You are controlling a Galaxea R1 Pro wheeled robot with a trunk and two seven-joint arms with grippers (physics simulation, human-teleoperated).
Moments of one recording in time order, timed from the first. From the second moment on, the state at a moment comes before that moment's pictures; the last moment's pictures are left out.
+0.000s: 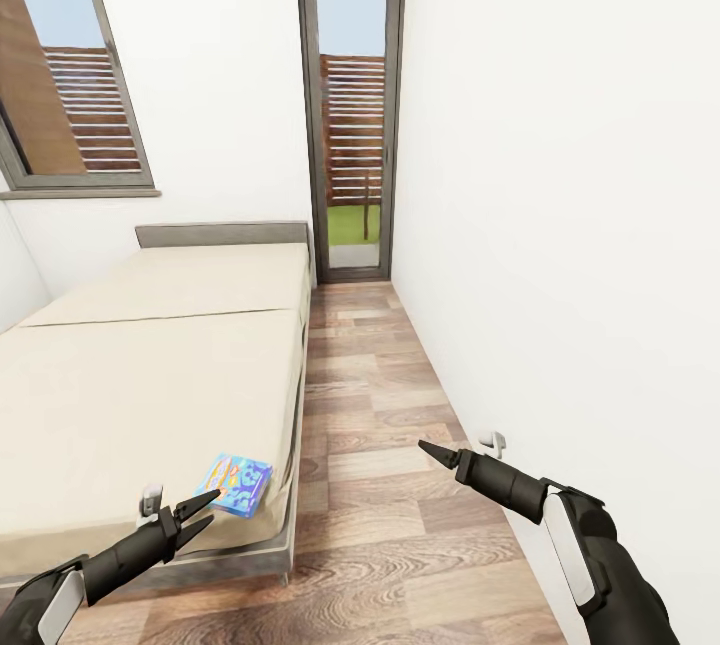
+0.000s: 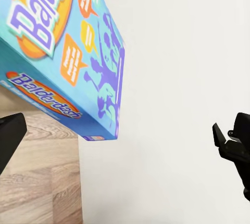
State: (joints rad) left arm -0.44 0.27 0.41 -0.53 0.33 0.64 -1.17; right arm -0.37 -0.01 -0.21 -1.21 -0.29 0.69 0.85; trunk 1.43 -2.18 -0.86
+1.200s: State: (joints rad) left arm -0.44 0.27 0.41 -0.53 0.33 0.65 -1.17; right arm -0.37 -0.01 -0.21 -1.20 -0.29 0.69 0.85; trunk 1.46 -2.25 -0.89
